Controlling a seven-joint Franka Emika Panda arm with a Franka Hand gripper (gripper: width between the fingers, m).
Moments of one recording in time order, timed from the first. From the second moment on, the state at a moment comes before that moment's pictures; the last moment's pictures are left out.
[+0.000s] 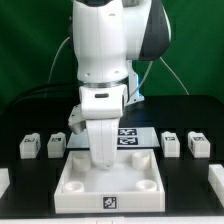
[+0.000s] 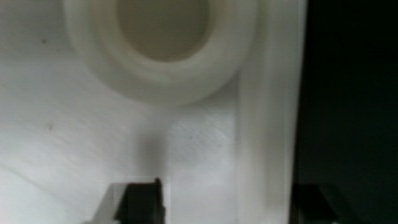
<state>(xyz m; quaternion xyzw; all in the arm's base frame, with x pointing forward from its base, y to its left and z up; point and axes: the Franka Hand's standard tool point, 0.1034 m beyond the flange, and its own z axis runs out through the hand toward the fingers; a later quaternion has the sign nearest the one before) 0.448 -0.025 0.011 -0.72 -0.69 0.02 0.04</state>
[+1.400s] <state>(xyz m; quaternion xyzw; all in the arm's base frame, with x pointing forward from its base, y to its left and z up) 0.474 0.009 0.013 -0.71 -0.70 -0.01 0.03</state>
